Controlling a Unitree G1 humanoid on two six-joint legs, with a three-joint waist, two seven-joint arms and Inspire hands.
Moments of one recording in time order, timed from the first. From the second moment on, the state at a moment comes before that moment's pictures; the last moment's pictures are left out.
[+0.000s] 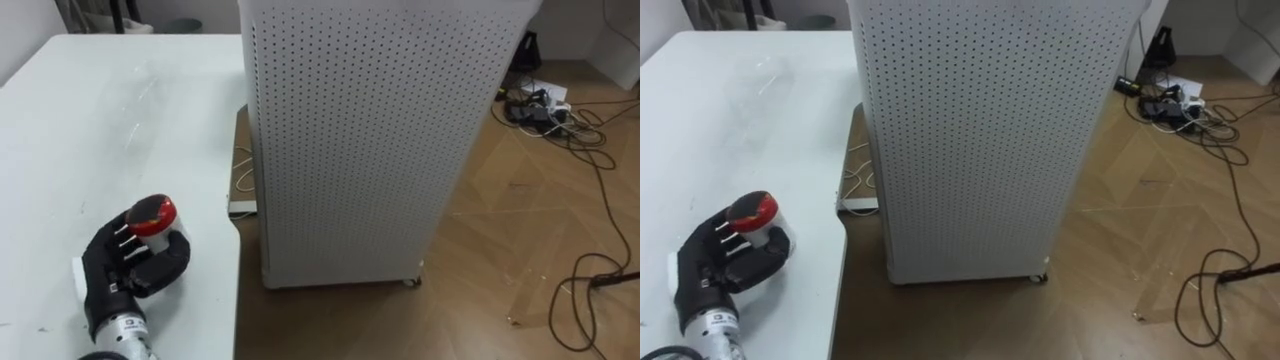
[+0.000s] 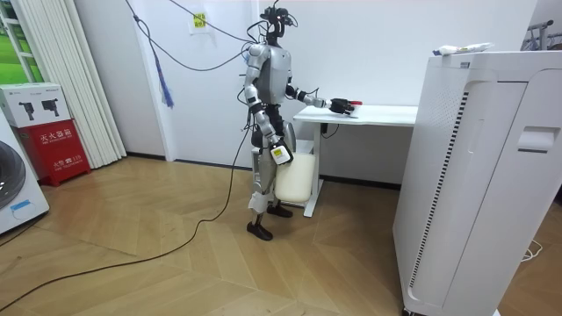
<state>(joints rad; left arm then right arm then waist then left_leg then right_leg) -0.16 0.22 -0.03 0.51 -0.25 -0.23 0.55 0.14 -0.23 0.29 0.85 0.15 -0.02 0.18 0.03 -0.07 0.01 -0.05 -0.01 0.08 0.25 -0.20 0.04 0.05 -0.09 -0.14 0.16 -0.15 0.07</state>
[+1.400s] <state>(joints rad) -0.11 0.22 -0.30 0.23 -0.26 -0.16 0.06 -0.03 -0.28 0.21 0.80 0.27 -0.02 0.07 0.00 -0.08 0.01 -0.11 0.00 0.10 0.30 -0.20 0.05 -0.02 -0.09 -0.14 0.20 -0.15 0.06</state>
